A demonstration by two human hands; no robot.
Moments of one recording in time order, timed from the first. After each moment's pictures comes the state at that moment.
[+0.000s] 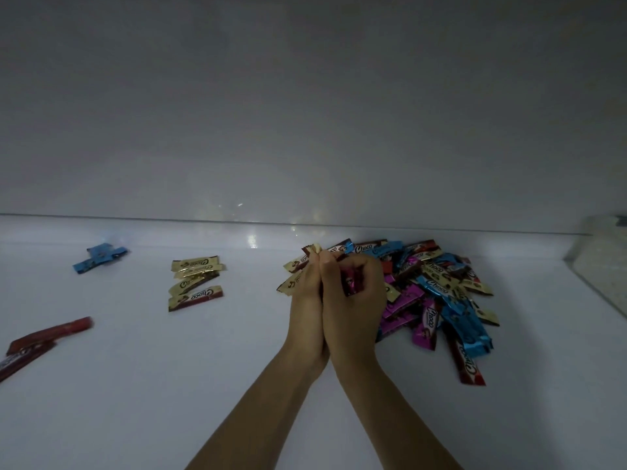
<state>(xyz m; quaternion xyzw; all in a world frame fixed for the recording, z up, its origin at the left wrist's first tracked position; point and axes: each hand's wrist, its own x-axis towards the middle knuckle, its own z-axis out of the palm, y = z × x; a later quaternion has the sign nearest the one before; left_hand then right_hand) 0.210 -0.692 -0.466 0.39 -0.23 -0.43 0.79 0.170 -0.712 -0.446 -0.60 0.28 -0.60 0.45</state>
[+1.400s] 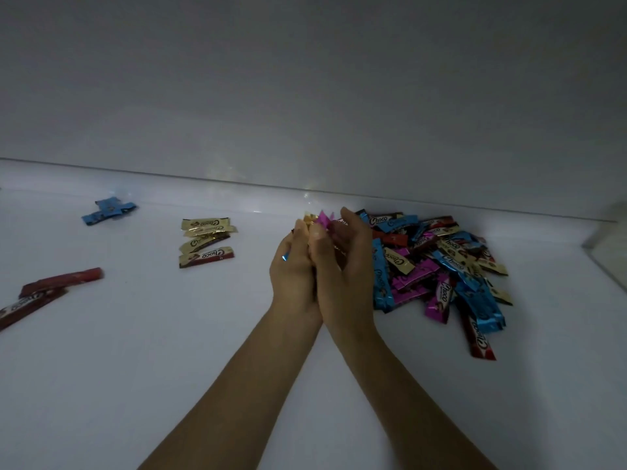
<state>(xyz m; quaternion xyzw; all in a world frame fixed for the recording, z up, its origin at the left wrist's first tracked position) 0.225 -0.676 -0.462 0.44 -0.09 -0.36 0.82 0.171 -0.692 -0.445 -0.66 0.24 -0.46 0.54</state>
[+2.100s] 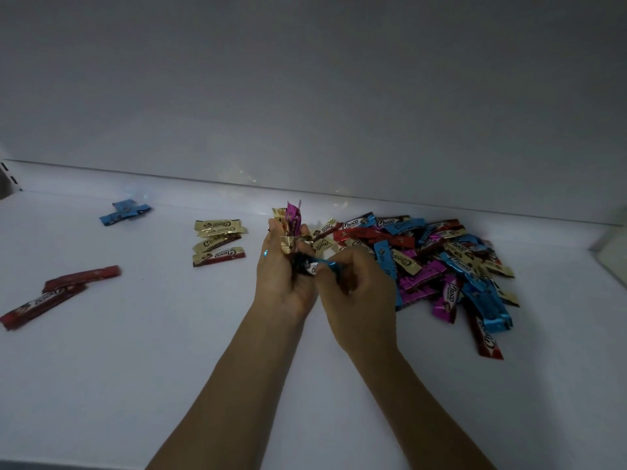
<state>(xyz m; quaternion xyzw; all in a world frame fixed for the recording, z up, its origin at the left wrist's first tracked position) 0.253 -0.666 -0.461 0.16 0.08 -0.43 0.88 0.148 -0.685 -0.454 -0.78 0.23 -0.46 0.36</state>
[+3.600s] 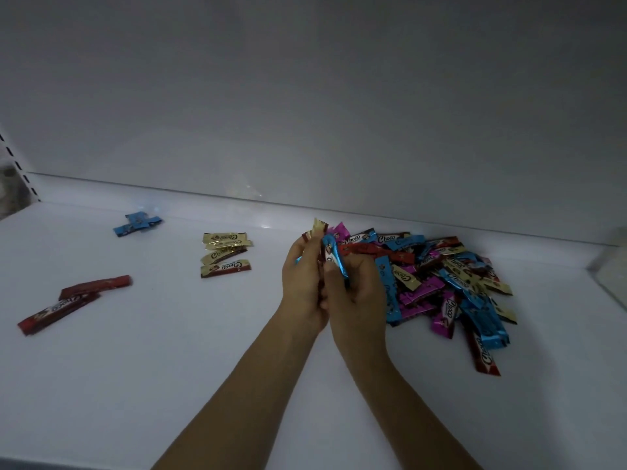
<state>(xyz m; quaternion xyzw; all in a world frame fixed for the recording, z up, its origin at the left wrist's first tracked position) 0.235 -0.673 -0.451 0.40 -0.08 -0.41 0.82 0.160 -0.685 -0.453 -0.70 0.26 -0.47 0.47</state>
